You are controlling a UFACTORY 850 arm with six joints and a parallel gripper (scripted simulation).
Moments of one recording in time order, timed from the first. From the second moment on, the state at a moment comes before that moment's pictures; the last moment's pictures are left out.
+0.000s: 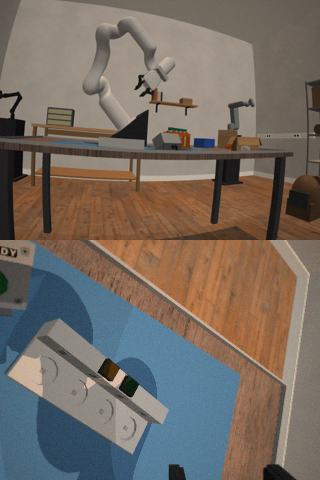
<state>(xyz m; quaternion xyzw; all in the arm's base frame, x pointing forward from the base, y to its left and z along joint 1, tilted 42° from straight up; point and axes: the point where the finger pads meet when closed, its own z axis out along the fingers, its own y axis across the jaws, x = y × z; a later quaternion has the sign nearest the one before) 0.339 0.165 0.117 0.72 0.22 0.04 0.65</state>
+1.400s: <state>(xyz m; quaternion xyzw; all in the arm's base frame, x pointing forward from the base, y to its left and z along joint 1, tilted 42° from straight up) 0.343 0.145 0.060 0.70 0.43 -0.15 0.55</state>
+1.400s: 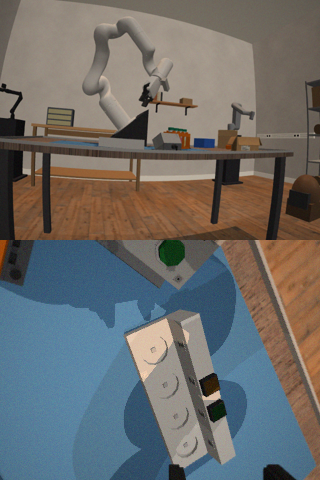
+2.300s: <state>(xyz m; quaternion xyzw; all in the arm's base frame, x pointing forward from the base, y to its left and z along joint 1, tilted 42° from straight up) 0.341 0.135 -0.005 0.55 0.70 -0.30 0.34</state>
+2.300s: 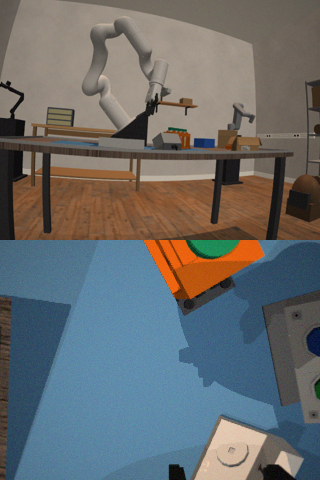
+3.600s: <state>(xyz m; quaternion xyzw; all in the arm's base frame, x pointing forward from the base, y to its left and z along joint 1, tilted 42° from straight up) 0.321 0.160 -0.062 0.52 0.78 -0.29 0.21</state>
